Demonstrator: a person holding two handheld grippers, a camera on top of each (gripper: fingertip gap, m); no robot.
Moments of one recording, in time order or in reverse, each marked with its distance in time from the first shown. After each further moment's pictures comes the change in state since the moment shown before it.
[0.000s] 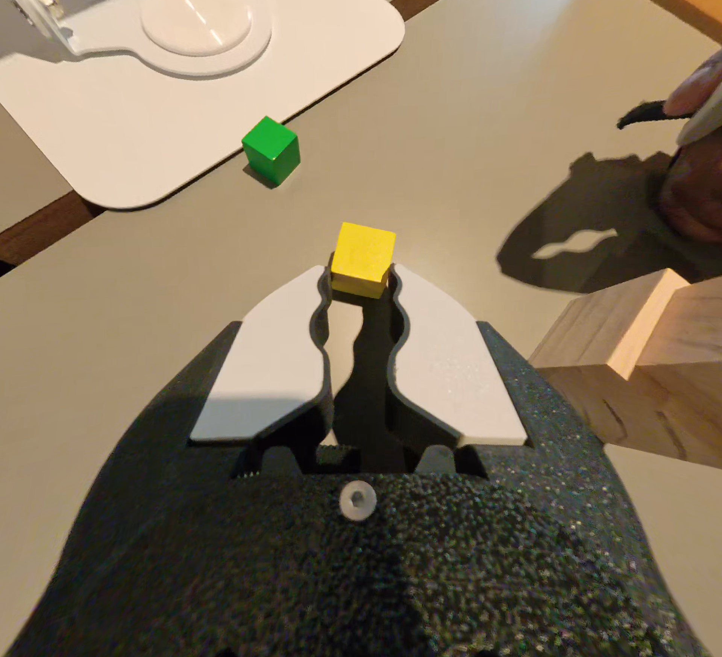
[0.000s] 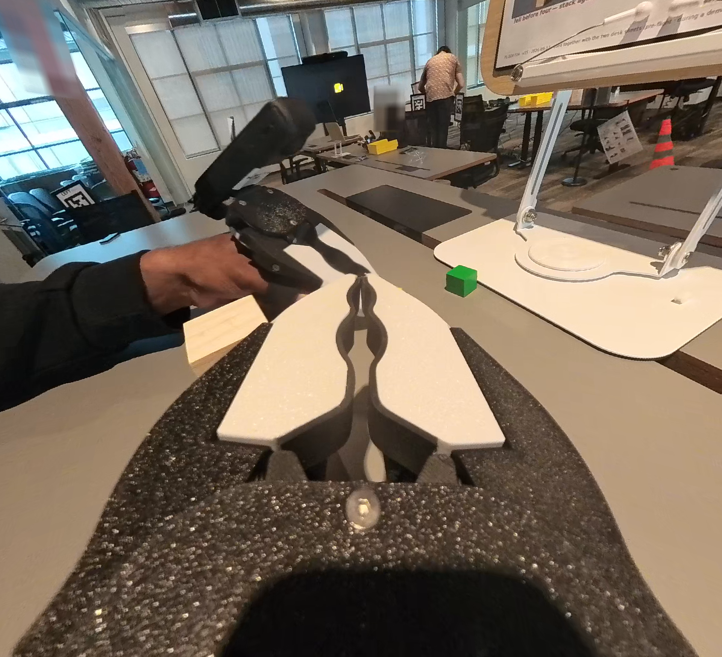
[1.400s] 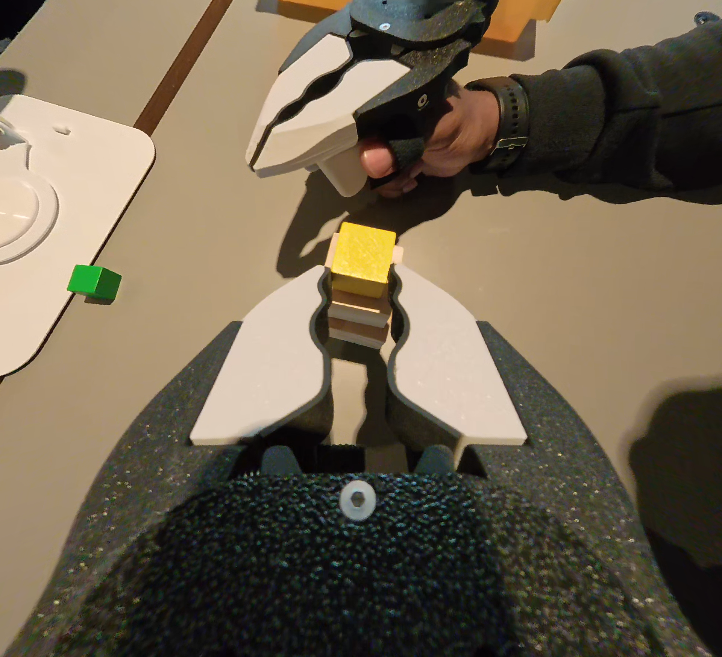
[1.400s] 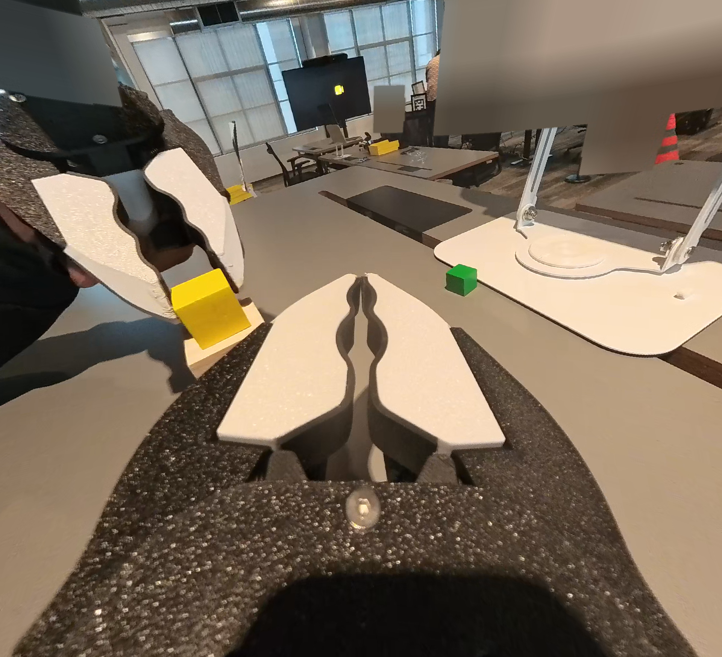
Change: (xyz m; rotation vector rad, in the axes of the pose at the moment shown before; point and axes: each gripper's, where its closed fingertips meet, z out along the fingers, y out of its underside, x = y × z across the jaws) left arm 0.125 -0.027 -0.084 -0.043 0.339 0.368; right arm 0.002 0.000 0.000 0.003 -0.002 0.020
